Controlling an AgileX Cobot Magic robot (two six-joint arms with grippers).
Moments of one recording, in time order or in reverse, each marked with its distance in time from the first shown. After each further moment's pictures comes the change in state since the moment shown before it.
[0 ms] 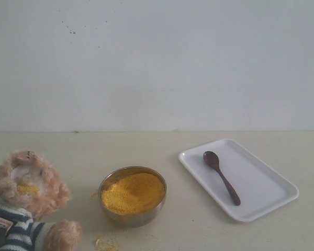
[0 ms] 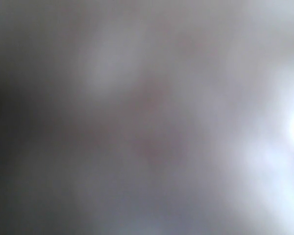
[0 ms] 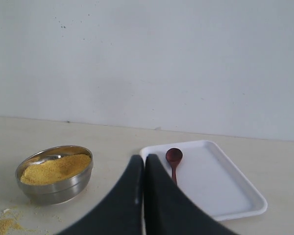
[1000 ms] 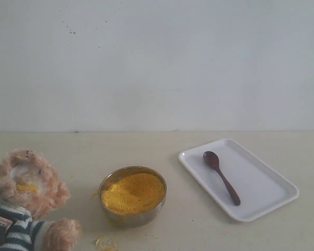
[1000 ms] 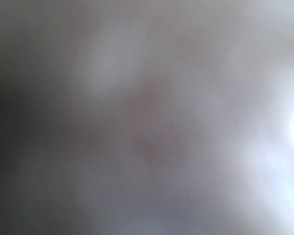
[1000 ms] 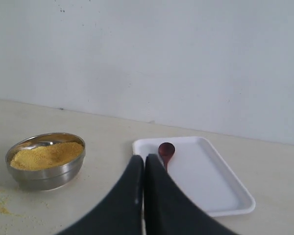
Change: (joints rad) left arm 0.000 0.000 0.000 -0.006 -0.010 0.000; right arm 0.000 0.027 -0.004 -0.096 0.008 0.024
